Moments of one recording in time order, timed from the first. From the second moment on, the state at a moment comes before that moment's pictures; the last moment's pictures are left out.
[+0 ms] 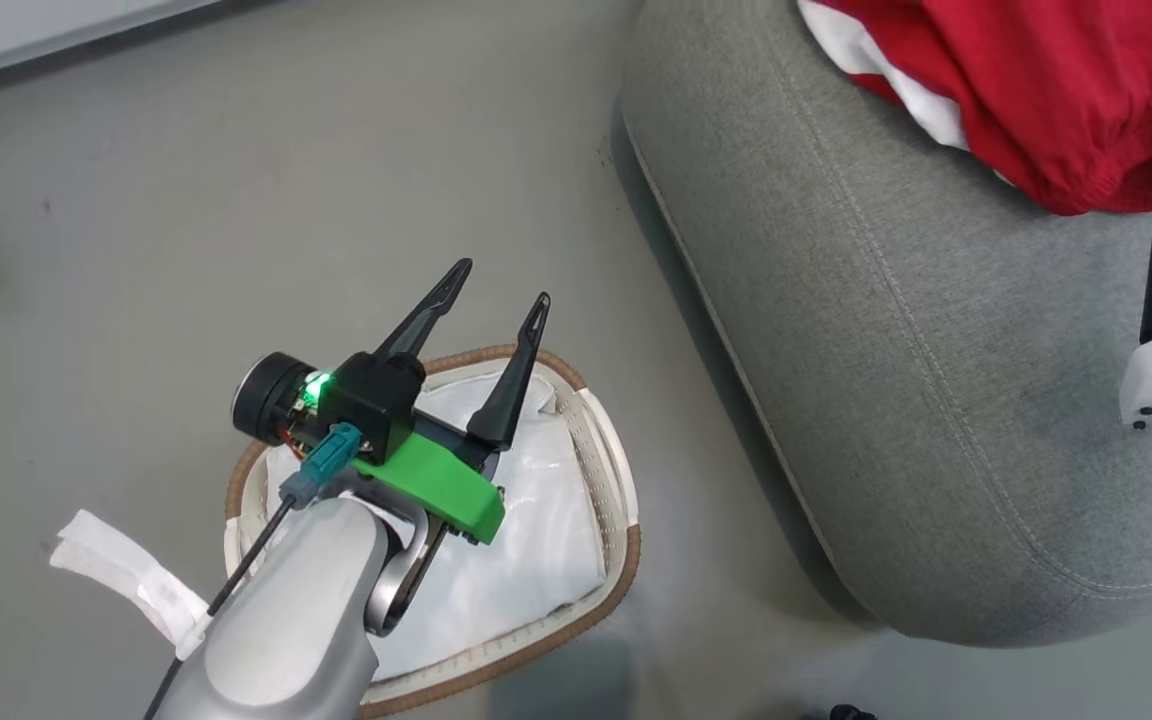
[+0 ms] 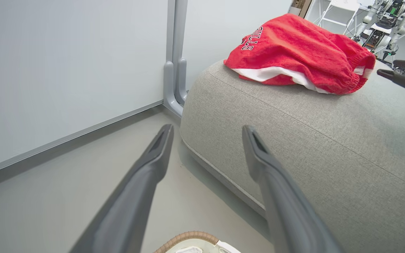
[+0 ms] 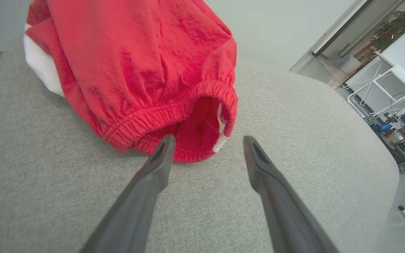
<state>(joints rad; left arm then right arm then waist) -0.51 0.18 -0.58 0.34 -0.36 -0.11 -0.26 -0.56 -0.23 -0.33 0.59 -0.21 0.13 -0.26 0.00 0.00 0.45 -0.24</state>
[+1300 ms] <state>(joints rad) -0.04 0.06 -0.09 0.31 -0.35 -0.08 -0.26 -0.34 -0.05 0.03 0.44 0.05 0.13 -0.26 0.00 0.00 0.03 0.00</state>
